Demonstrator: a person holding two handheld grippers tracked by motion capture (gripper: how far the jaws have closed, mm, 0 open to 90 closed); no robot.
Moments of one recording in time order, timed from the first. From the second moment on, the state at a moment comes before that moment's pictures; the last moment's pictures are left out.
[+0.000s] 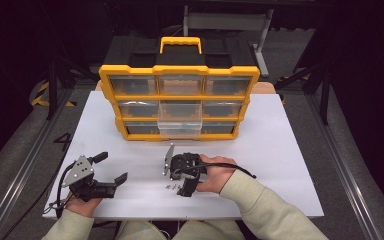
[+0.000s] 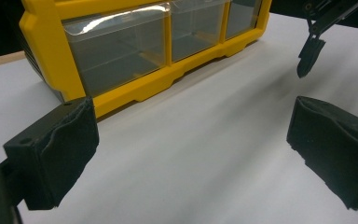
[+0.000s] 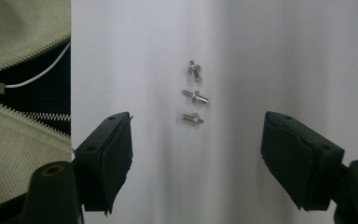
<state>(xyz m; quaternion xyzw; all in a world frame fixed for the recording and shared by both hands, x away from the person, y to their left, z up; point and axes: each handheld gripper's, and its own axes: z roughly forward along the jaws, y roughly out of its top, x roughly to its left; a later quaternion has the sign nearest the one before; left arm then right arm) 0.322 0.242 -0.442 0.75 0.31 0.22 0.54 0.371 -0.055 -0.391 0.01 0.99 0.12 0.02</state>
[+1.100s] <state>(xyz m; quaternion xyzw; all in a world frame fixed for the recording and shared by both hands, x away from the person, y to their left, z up) 0.322 0.242 -0.442 0.75 0.31 0.22 0.54 0.377 -0.045 -0.425 0.02 0.99 0.11 0.00</state>
